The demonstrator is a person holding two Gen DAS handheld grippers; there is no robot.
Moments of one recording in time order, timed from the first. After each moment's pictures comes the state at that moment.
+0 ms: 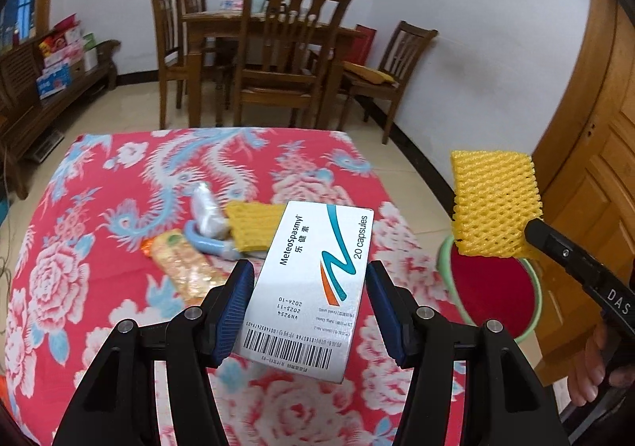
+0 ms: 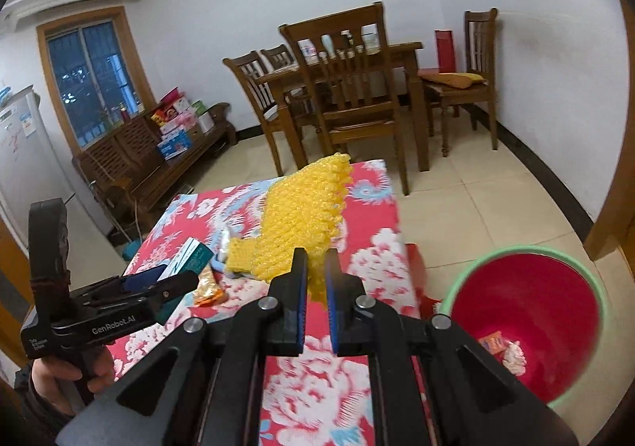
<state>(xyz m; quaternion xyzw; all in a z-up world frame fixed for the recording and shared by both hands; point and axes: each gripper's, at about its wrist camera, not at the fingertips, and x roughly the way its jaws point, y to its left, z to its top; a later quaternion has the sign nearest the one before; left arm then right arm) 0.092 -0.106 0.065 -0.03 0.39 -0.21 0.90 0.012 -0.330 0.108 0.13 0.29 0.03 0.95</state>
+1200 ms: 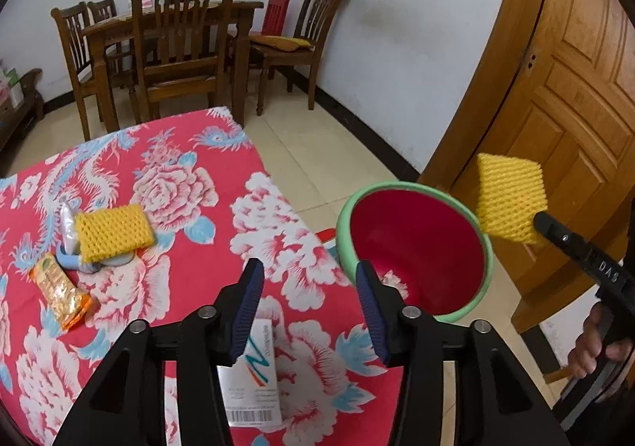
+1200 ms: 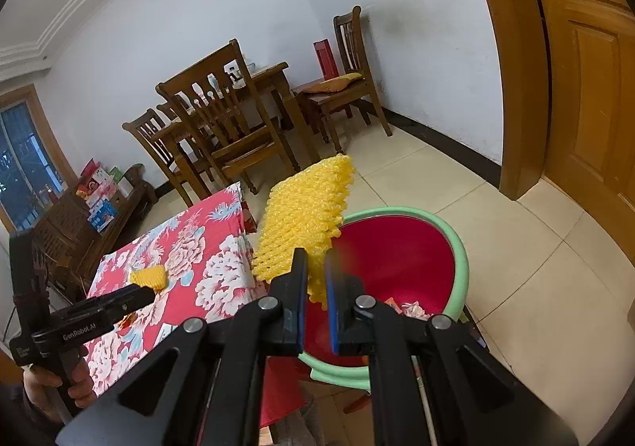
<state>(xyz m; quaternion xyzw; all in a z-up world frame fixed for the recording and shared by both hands) 0.065 -0.223 0.053 0.04 0.41 -0.32 0.85 -0.099 -0.471 0.091 0.22 0.26 -0.13 0.93</state>
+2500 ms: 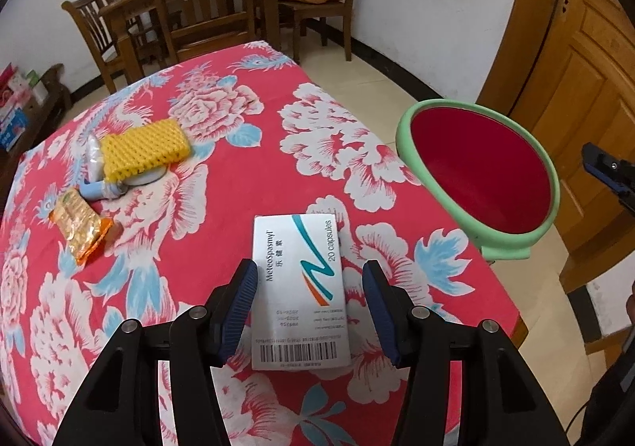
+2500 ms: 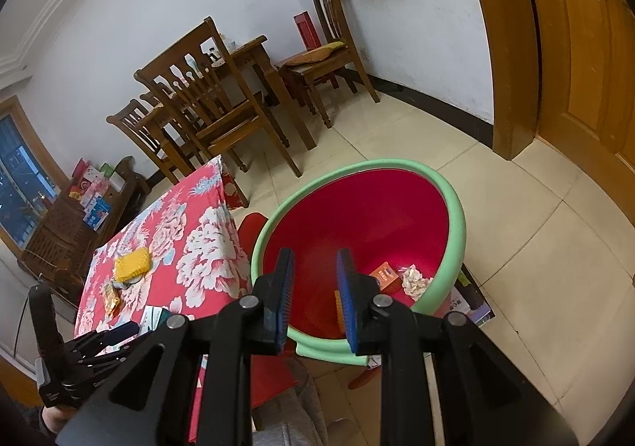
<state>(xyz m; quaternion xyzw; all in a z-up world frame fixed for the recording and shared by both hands) 0.046 -0.206 -0.007 0.12 0.46 -0.25 0.85 -0.095 -0.482 0.053 0.26 0.31 -0.14 0.91</state>
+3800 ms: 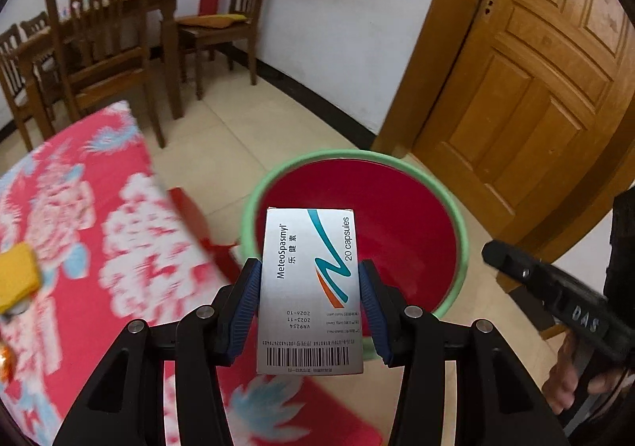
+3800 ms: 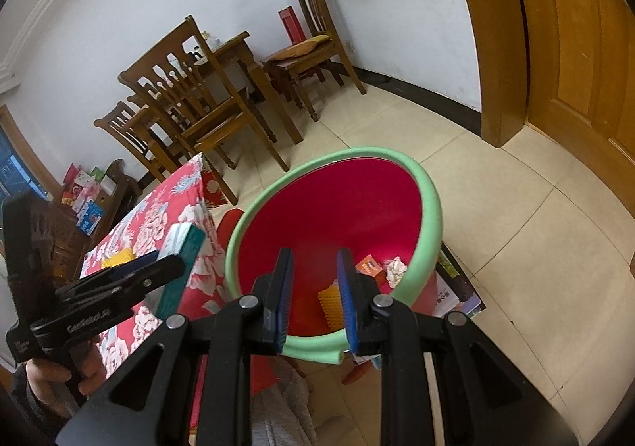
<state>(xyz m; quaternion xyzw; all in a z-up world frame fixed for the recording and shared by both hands) 0.063 -0.342 0.016 0.09 0.43 -0.41 0.80 -0.098 -0.504 0.034 0.28 0.32 -0.16 0.89</state>
